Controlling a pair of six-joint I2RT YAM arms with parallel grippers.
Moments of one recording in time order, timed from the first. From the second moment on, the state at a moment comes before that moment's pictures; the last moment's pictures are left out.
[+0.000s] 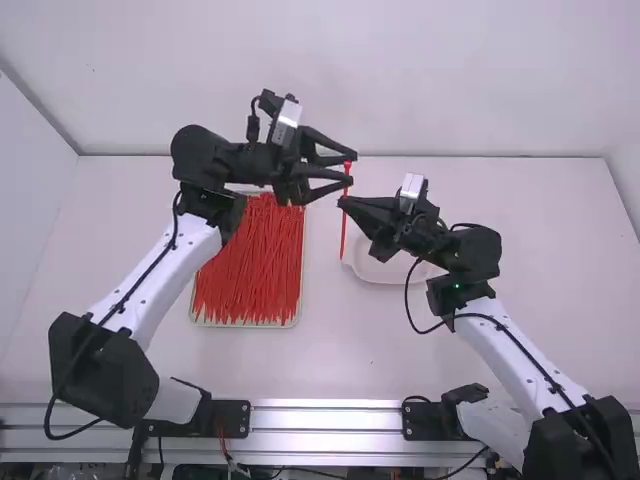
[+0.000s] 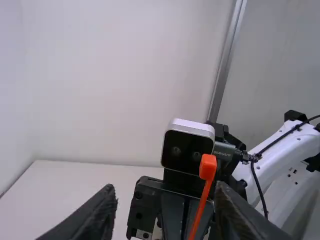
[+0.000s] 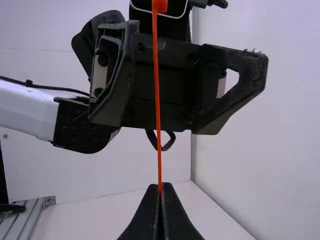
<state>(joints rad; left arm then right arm) -0.30 1.51 1.30 0.79 1.32 -0.66 0.33 1.19 0.67 0.98 -0.88 0.36</state>
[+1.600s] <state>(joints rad) -0.27 1.51 1.30 0.67 1.23 -0.76 0.28 1.19 0.67 0.96 -0.88 0.40</state>
